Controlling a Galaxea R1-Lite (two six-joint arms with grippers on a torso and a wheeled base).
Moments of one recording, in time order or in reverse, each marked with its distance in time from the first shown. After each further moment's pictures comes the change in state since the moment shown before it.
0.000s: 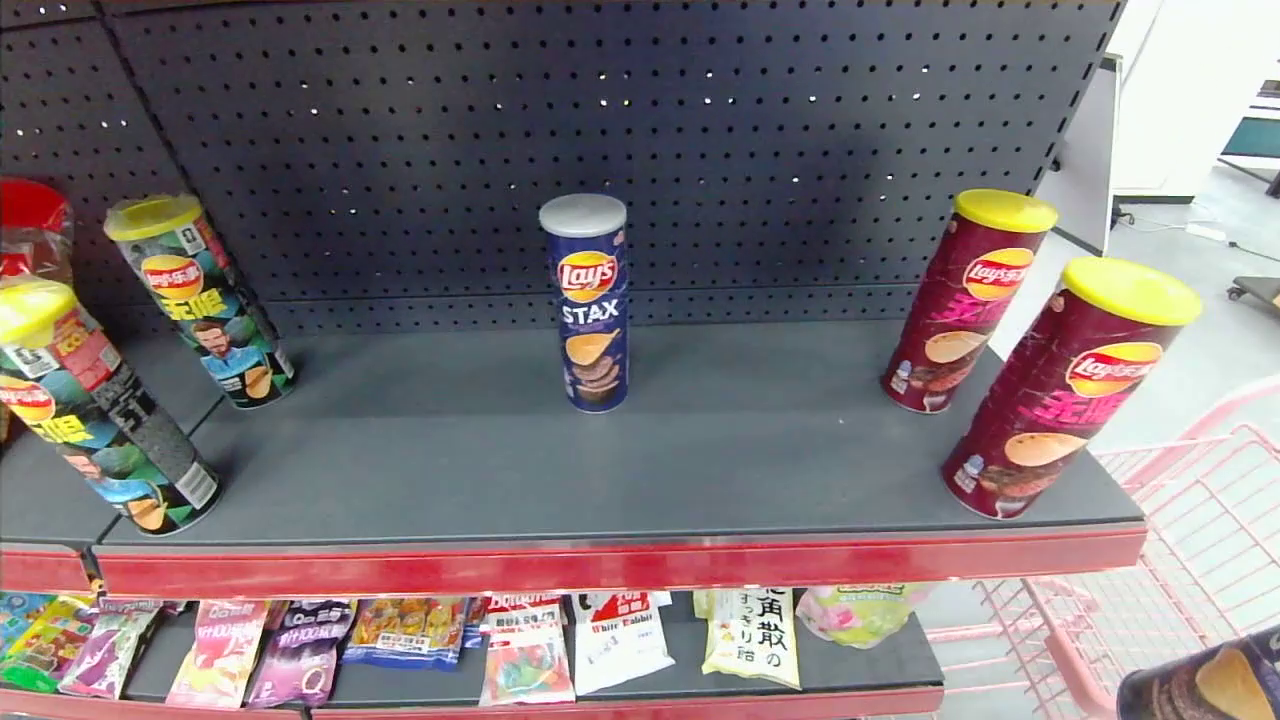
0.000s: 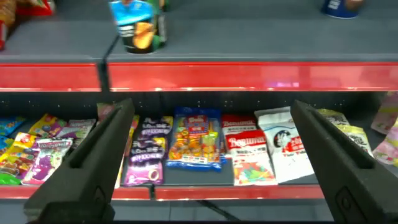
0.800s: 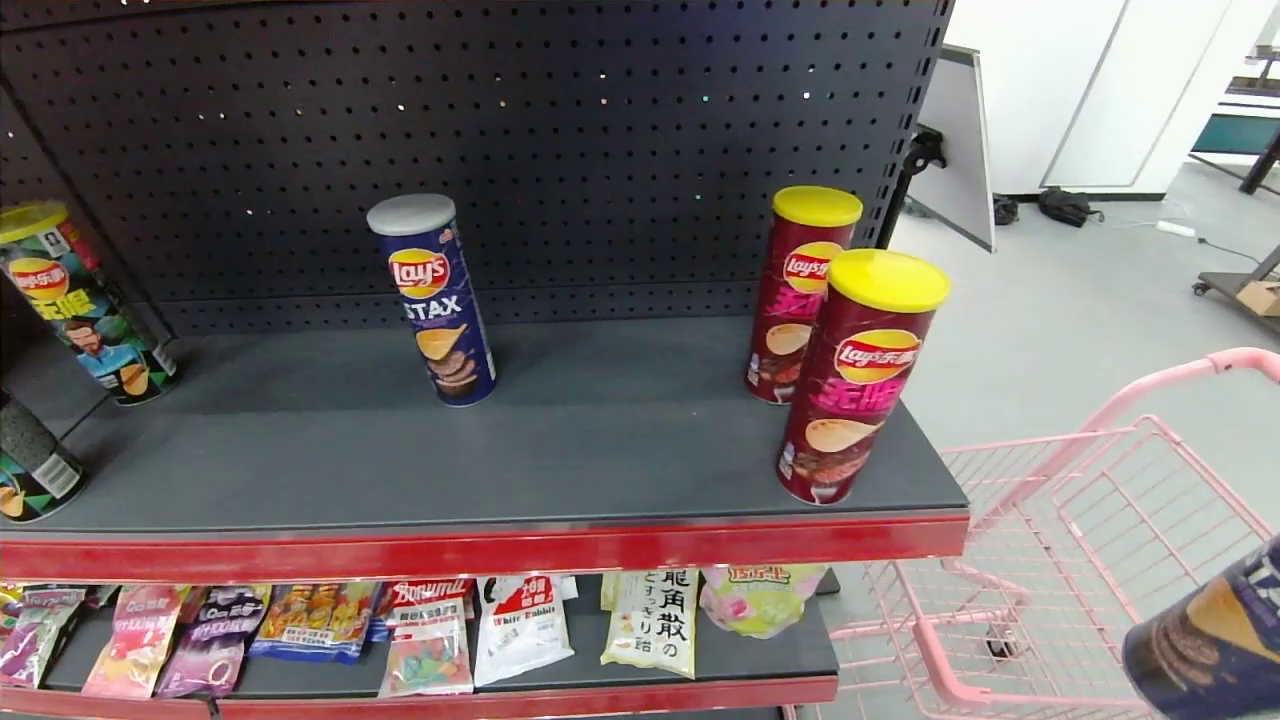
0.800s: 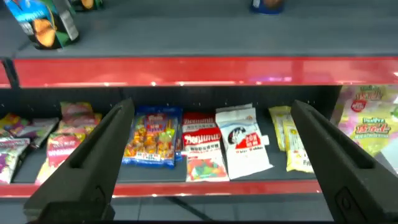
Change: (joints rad) left arm 0.001 0.000 0.000 0.000 0.000 0.000; right arm -0.007 0.222 -0.119 -0.003 -0.069 0.003
